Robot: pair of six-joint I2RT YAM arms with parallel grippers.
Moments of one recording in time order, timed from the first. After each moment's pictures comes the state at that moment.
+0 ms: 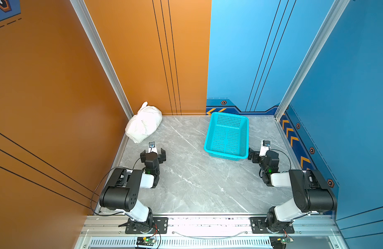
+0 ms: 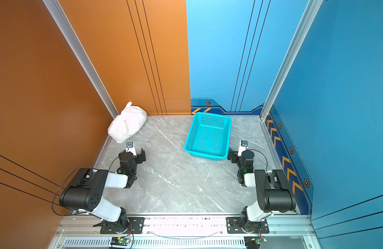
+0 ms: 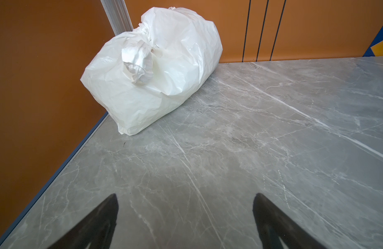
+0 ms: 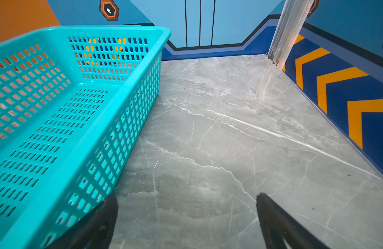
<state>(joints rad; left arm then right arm) -0.09 1.57 0.34 0.91 -0.36 0.01 -0.01 1.55 0.36 0.83 0.03 0.05</state>
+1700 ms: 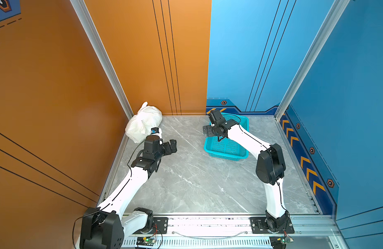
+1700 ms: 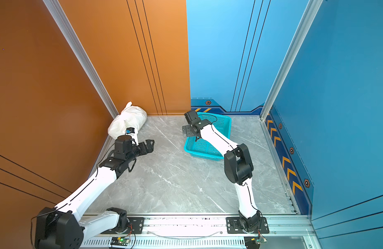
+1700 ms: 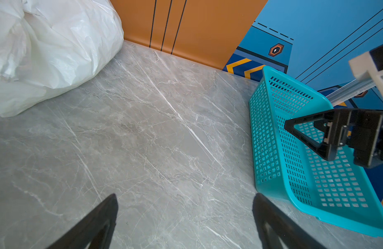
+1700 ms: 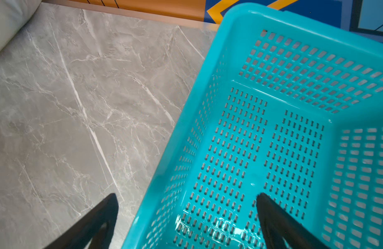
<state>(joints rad) -0.21 1.14 0.78 -0.16 0.02 -0.41 0.57 2.14 1.94 -0.70 0.21 0.31</state>
